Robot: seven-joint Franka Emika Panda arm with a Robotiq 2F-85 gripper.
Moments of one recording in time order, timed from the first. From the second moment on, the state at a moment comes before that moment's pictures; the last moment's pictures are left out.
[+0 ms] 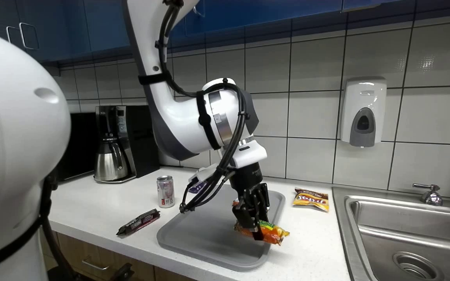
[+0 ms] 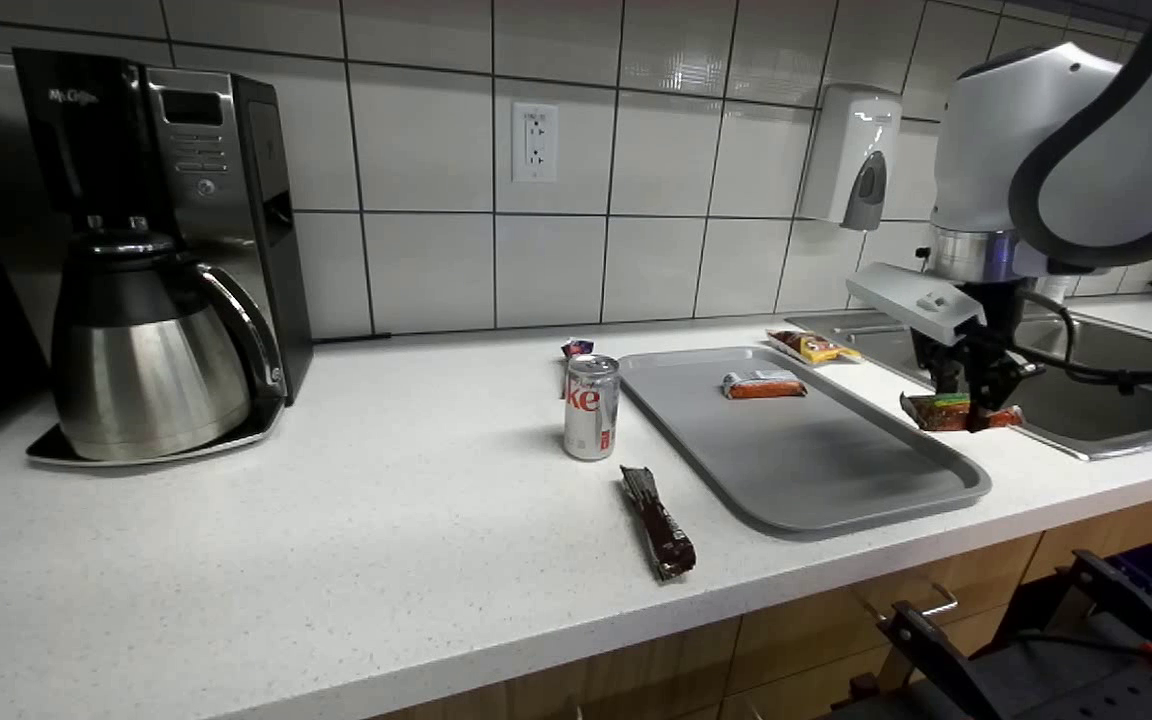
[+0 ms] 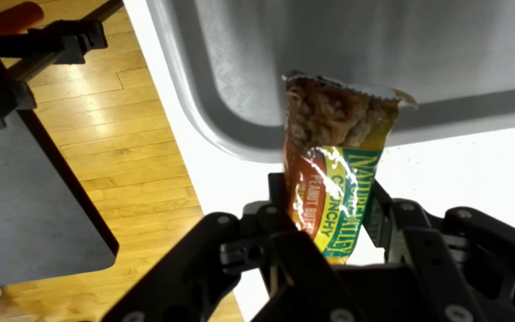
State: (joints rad) arm 0.04 0.07 -0.44 -2.71 -0.82 2.81 2.03
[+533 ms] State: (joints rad) arm -0.07 0.07 -0.45 -2.69 -0.82 2.81 1.95
